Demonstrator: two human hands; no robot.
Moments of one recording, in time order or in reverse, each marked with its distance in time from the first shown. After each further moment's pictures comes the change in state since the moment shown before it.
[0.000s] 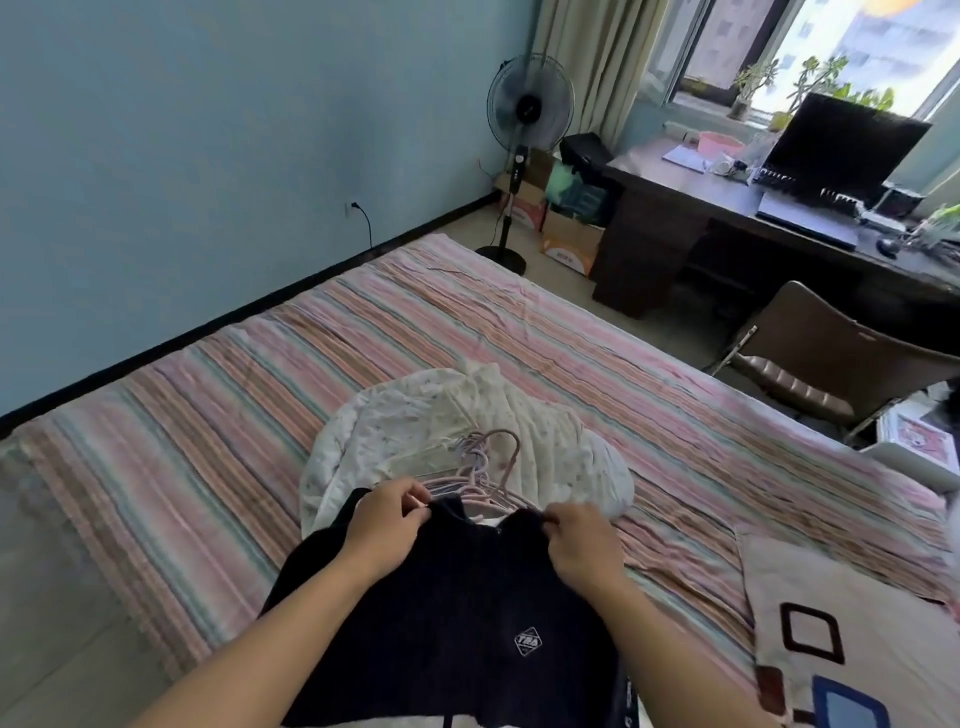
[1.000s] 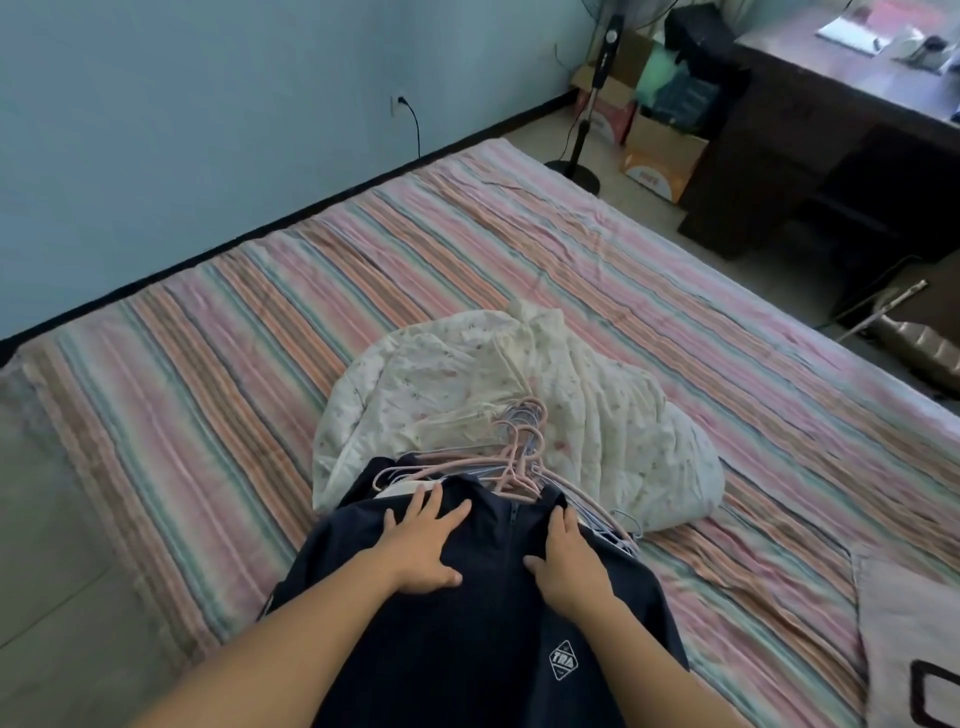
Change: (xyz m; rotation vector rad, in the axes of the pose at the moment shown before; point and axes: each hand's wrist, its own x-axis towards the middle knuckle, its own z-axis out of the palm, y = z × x) left_hand 0.123 -0.134 0.099 0.624 -0.609 -0.074; right_hand 0.130 0.035 0.170 -0.107 -0.421 0.052
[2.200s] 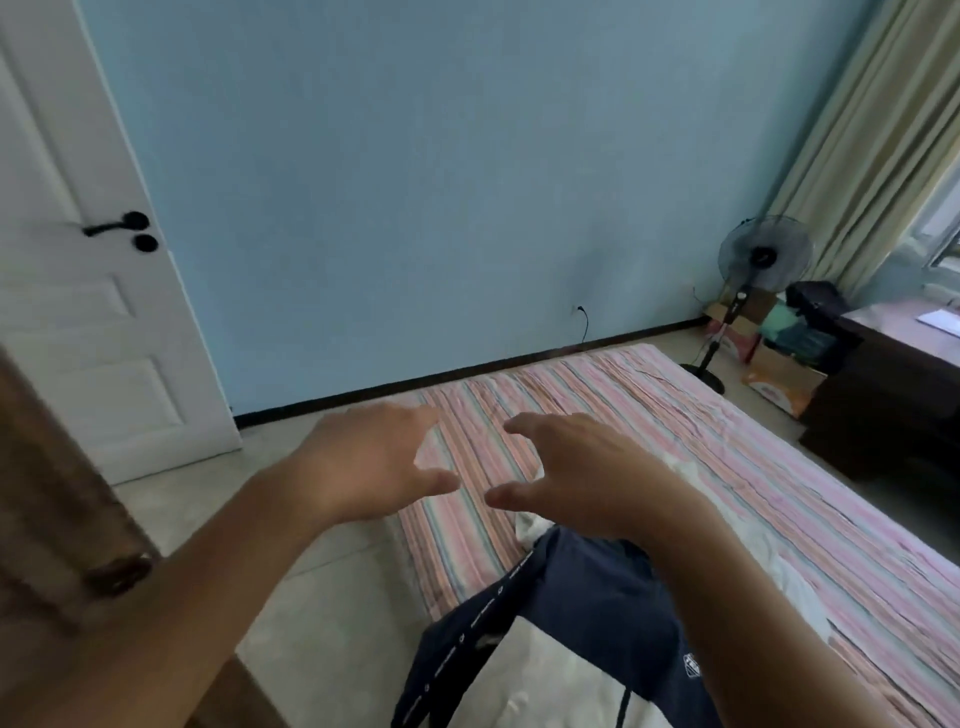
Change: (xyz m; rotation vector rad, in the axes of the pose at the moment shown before) left_hand -0.710 -0.045 -0.097 0.139 0.825 -0.280; right_hand -0.575 -0.351 -0.117 -0.408 0.267 -0.895
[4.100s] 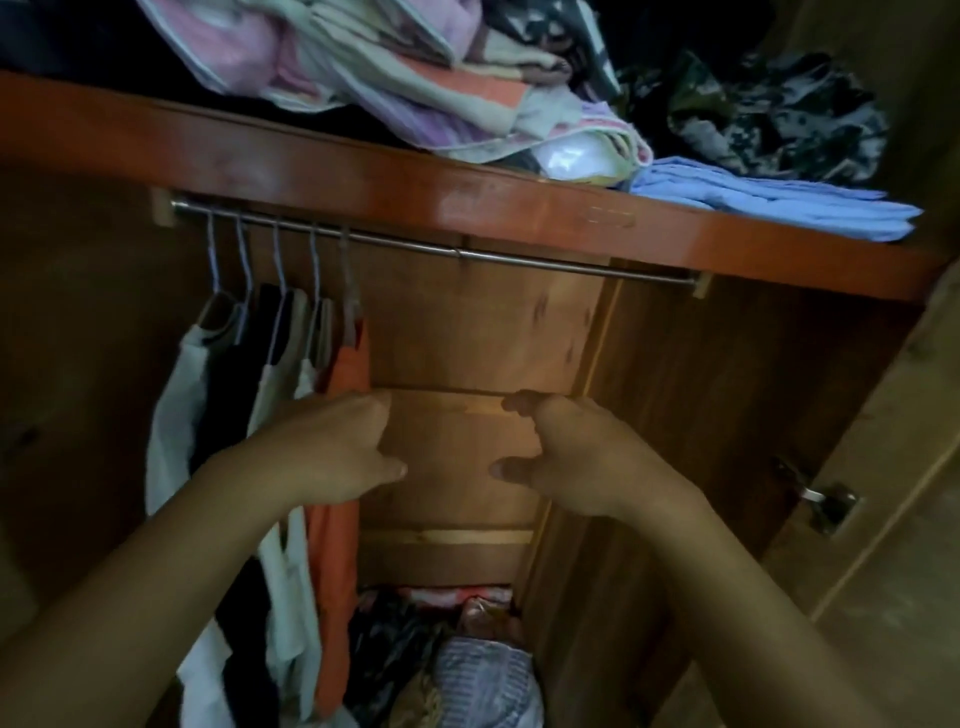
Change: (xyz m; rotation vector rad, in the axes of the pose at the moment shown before) left_hand -0.671 0.019 -0.067 0.026 0.240 -2.058; right_hand -0.208 -0.591 0.086 -0.018 -0.269 -1.847
